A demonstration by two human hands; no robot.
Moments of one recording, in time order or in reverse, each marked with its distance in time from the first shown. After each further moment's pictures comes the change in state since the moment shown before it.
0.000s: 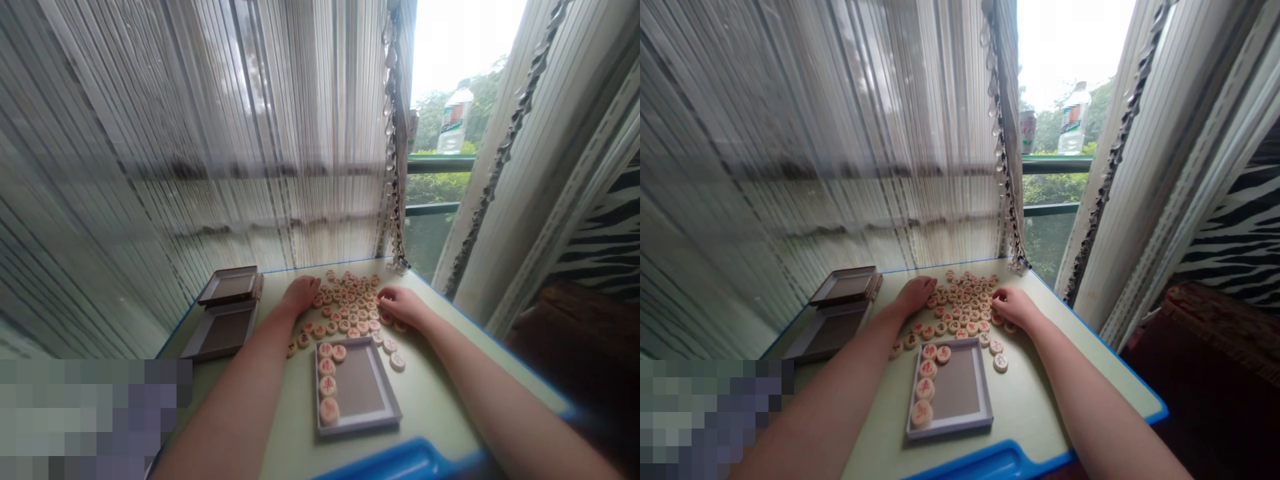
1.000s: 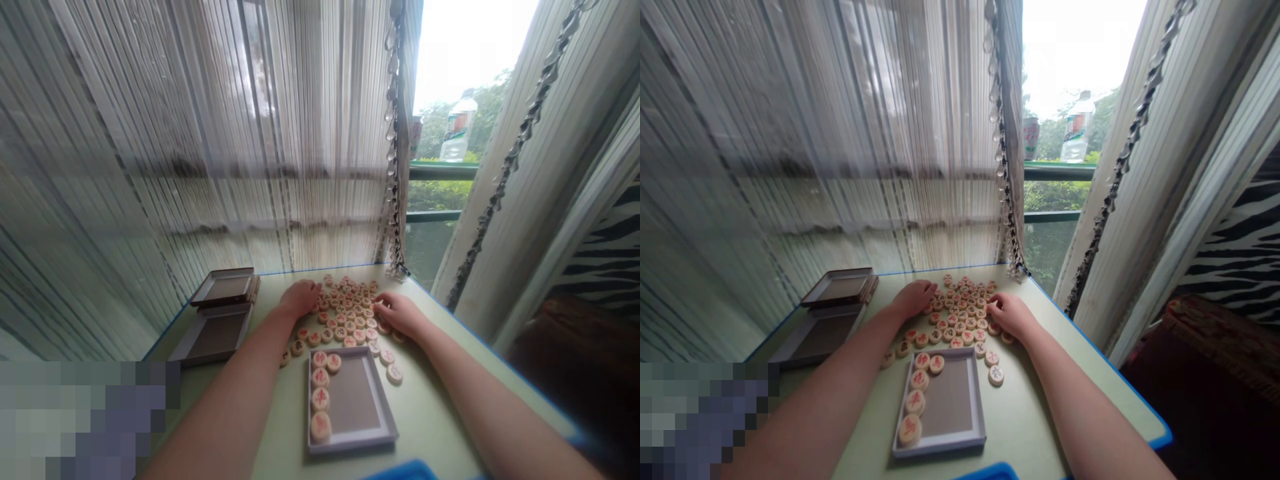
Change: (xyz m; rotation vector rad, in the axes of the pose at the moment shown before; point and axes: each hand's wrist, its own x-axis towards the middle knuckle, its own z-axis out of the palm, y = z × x) left_hand 0.001 0.009 -0.003 0.041 -0.050 -0.047; right_hand 0.004 0.001 0.005 -0.009 0.021 -0.022
